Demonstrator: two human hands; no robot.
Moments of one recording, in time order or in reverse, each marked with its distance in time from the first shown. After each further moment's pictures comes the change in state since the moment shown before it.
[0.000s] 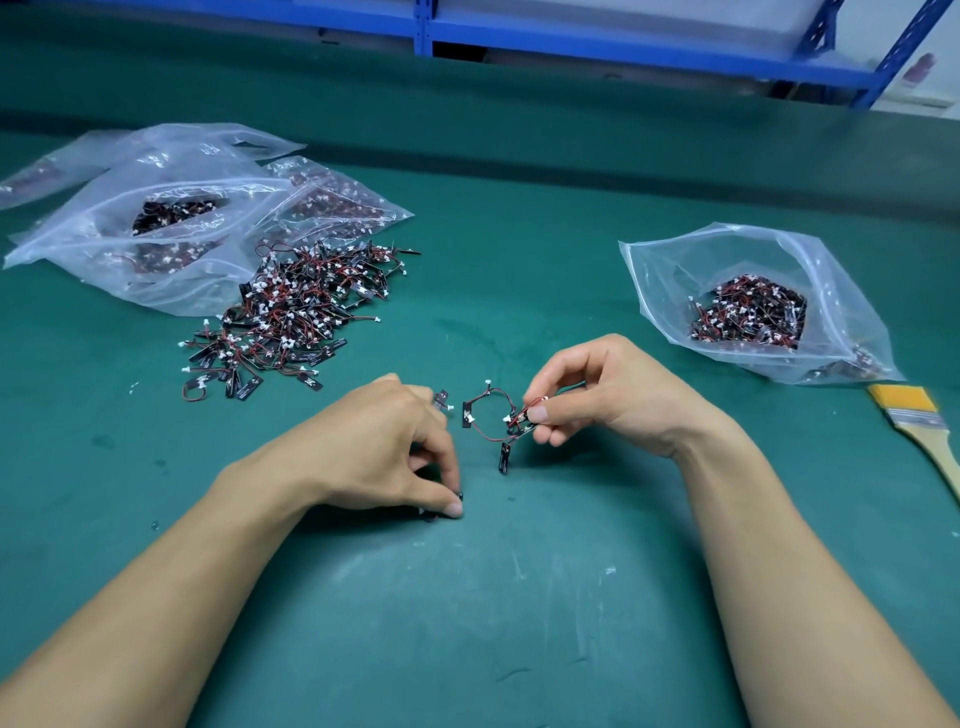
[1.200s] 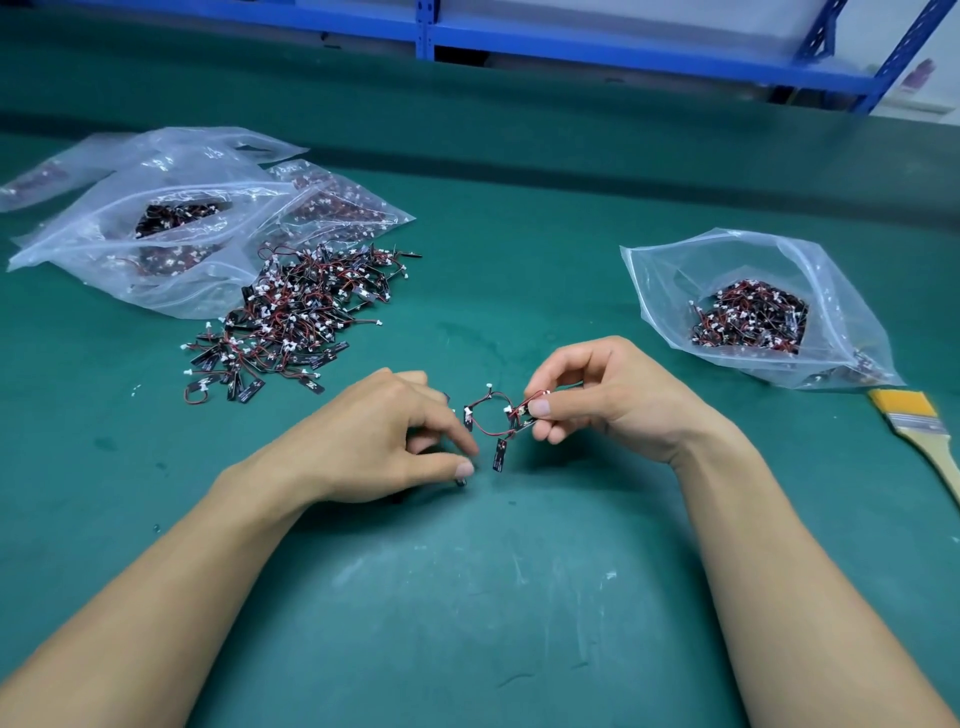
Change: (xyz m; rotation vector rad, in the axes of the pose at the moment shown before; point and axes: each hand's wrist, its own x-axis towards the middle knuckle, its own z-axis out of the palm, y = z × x) left_hand 0.001 -0.003 -0.001 -0.087 0.132 0.014; right_hand 0.000 -0.003 0.004 0.114 -0.019 -0.028
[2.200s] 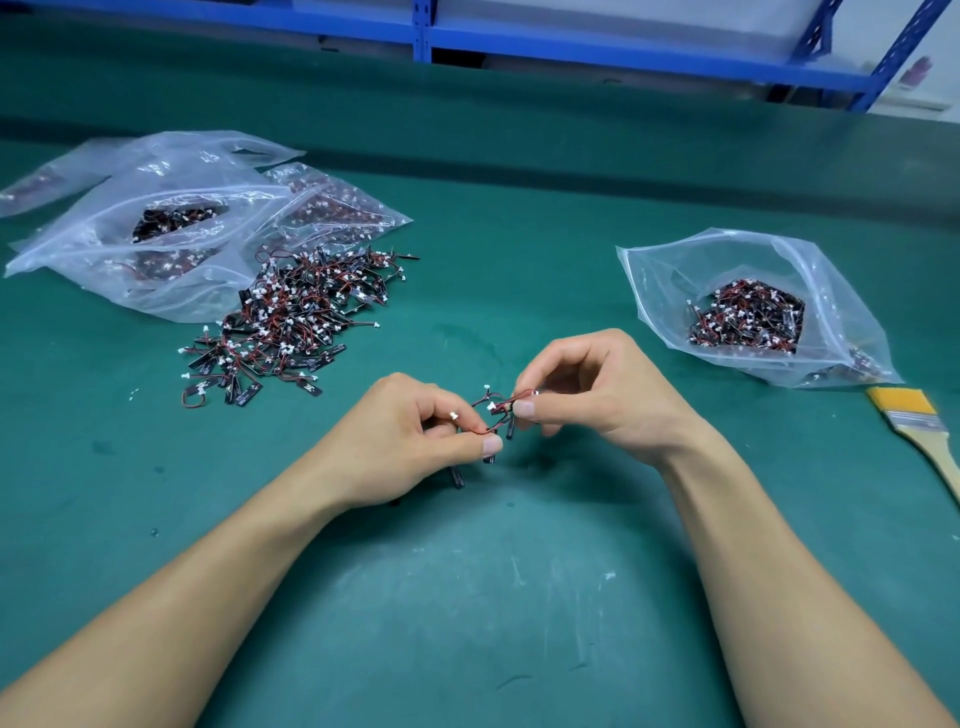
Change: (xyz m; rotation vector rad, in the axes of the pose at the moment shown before) left_hand 0.005 0.012 0.019 -0.472 0.163 -0.243; right_hand -0.002 -0.005 0.011 -0.181 0.068 -0.202
